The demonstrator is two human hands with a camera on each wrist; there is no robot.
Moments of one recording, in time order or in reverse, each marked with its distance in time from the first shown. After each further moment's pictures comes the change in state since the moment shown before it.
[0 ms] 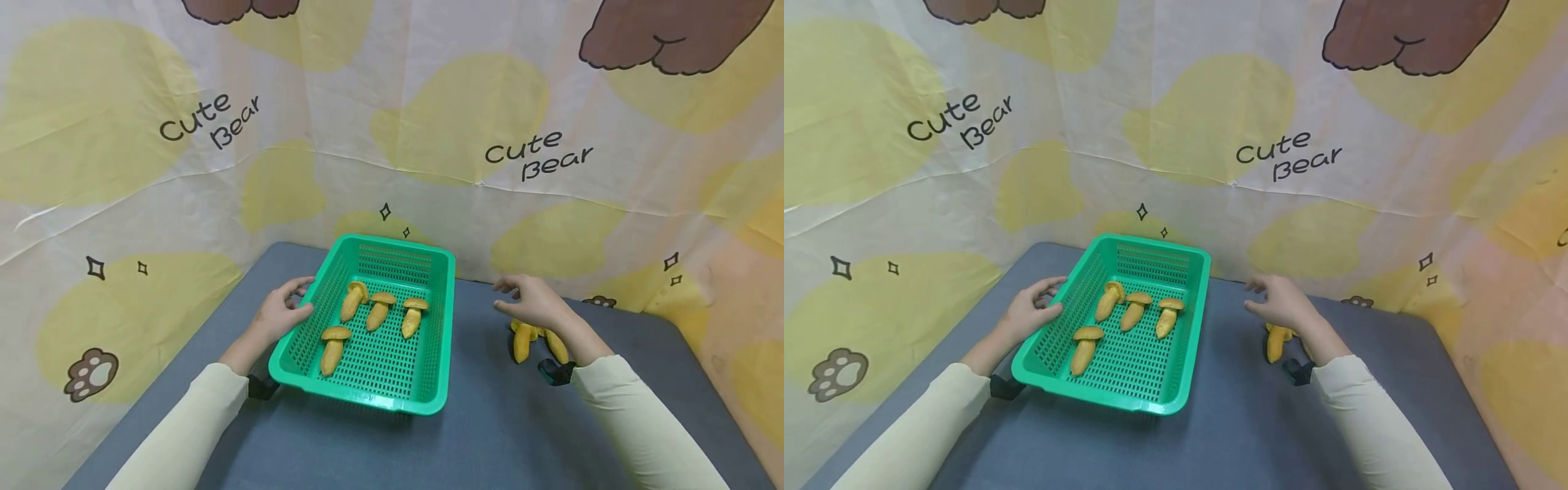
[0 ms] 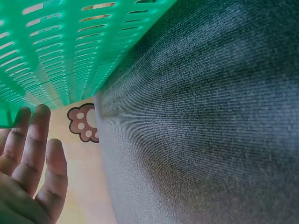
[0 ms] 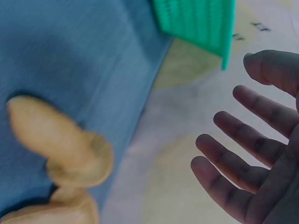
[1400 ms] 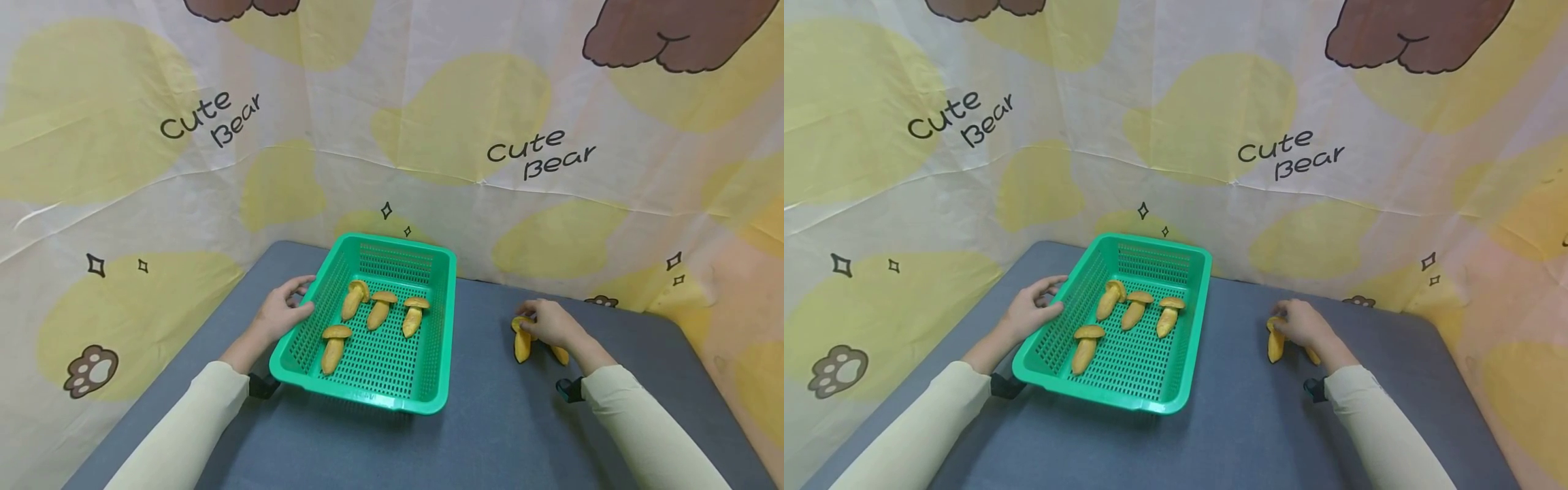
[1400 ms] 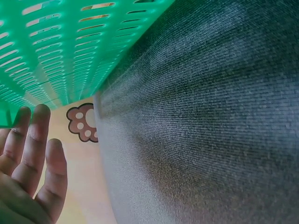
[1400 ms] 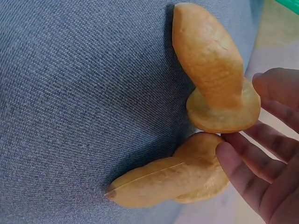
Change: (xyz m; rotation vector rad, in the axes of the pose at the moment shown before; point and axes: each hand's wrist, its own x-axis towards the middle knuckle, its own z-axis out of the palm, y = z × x) left_hand -0.002 0.005 -0.001 -0.029 -0.009 -0.005; right_hand -0.008 0.073 0.035 -0.049 -0.088 0.137
